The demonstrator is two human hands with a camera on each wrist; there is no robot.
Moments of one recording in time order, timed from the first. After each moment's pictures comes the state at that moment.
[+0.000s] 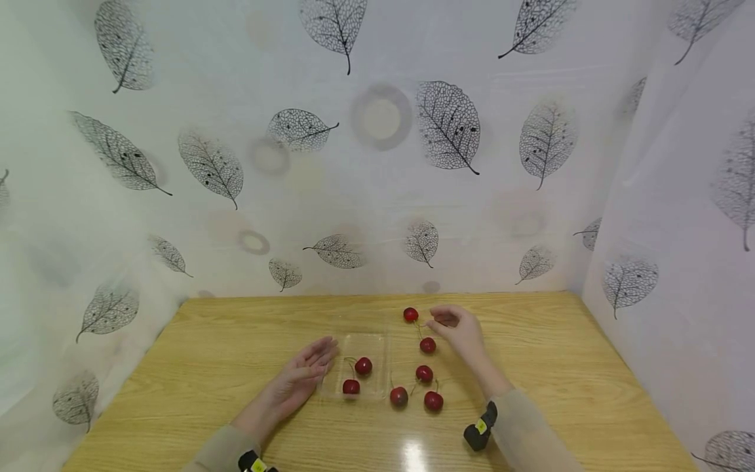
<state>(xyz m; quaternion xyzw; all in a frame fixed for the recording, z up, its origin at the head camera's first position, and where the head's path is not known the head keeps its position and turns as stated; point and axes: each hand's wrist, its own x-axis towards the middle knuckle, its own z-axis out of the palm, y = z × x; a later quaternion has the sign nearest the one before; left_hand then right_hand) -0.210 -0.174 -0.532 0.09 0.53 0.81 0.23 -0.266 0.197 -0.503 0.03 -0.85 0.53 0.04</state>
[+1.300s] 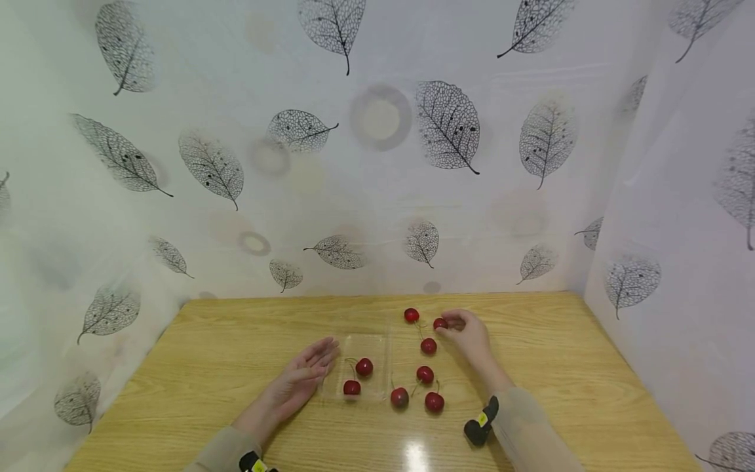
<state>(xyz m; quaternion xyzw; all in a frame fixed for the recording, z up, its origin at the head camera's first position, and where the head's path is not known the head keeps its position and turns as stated) -0.208 -0.172 -0.531 0.10 0.54 0.81 0.22 -0.278 0.212 -0.532 0.00 -0.87 0.49 0.05</state>
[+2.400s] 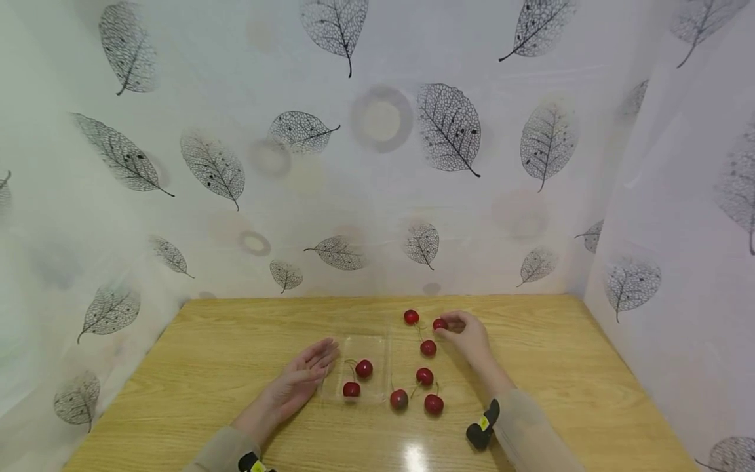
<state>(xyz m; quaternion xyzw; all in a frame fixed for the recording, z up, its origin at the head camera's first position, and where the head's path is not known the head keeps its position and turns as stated) -0.208 -0.175 -0.529 0.09 0.53 0.81 0.23 -0.277 0.212 -0.528 -0.01 -0.87 0.49 0.03</state>
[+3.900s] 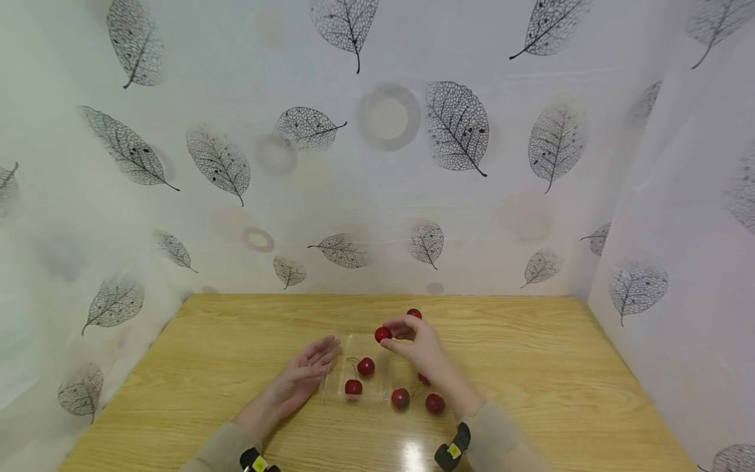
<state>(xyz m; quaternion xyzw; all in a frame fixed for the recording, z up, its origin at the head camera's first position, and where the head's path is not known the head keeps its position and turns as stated) -0.209 -0.176 -0.535 0.09 0.53 0.81 0.22 -0.234 0.123 -0.475 0.14 -0.81 0.57 -0.03</state>
